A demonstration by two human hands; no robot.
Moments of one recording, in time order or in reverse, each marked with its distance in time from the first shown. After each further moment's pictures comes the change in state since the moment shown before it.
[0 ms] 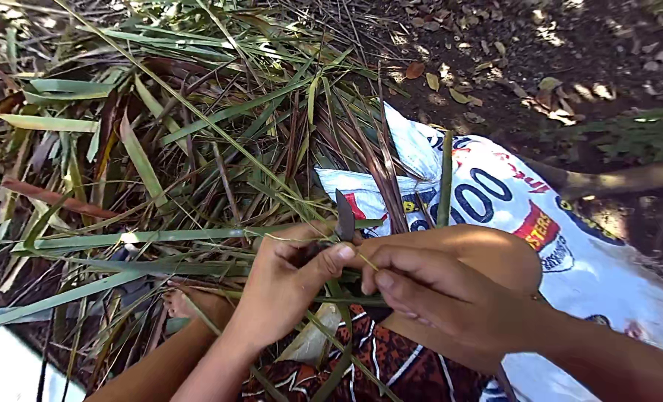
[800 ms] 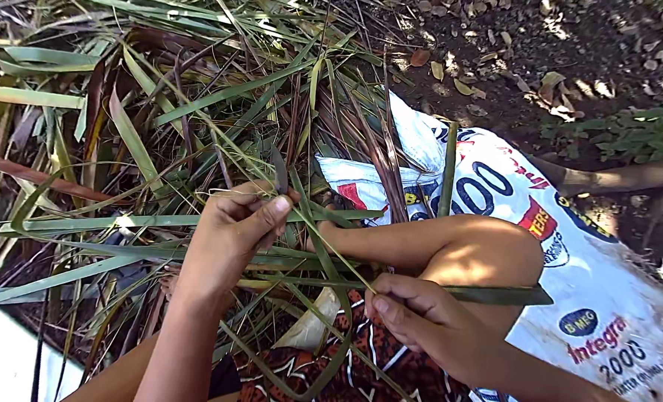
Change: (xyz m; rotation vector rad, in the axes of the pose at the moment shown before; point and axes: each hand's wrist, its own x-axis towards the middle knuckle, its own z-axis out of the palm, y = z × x) left_hand 0.006 0.012 -0.051 0.028 0.199 -0.106; right_hand -0.024 0.026 0.043 0.213 0.190 0.167
